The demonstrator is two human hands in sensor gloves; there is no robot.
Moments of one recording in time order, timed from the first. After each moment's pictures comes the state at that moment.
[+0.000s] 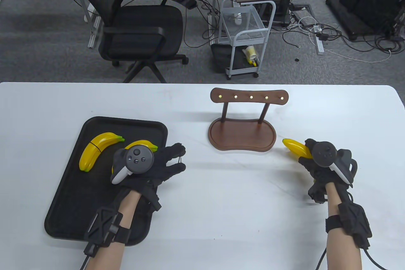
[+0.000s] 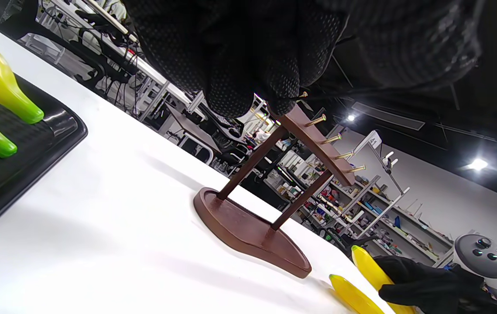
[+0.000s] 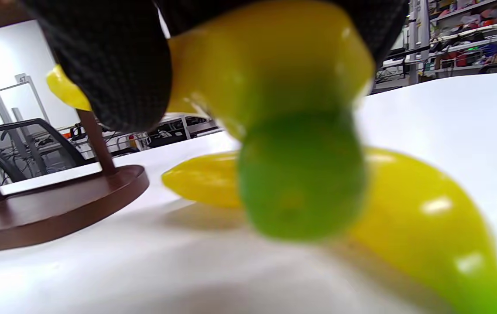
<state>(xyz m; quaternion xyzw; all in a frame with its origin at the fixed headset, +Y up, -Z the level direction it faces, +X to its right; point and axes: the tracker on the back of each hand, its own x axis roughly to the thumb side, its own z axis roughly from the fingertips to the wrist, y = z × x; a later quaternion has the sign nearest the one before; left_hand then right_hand) -0.181 -0.714 -0.319 -0.06 -0.22 0.34 0.91 0.351 -0.742 -0.368 -0.04 -0.02 0.99 0.10</state>
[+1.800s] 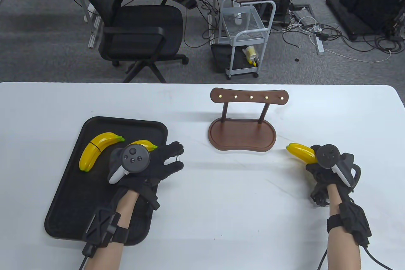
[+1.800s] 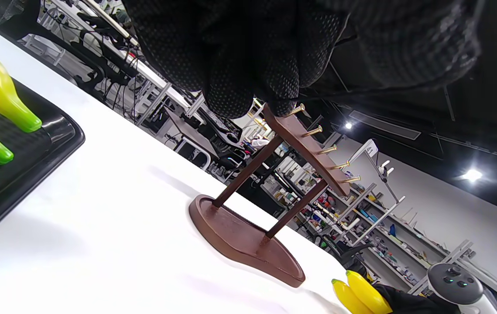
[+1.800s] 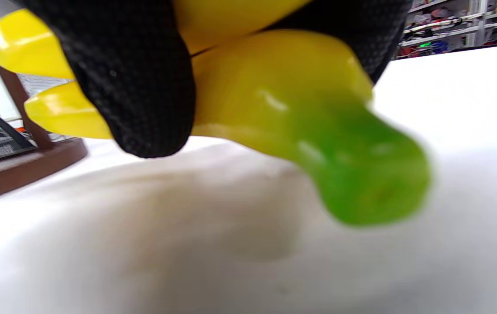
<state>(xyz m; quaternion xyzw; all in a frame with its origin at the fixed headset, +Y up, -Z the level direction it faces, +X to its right) -0.187 -0.709 -0.319 -0.06 -0.22 0.36 0.91 0.361 -0.767 -0.368 -0.08 -0.01 0.99 0.09</state>
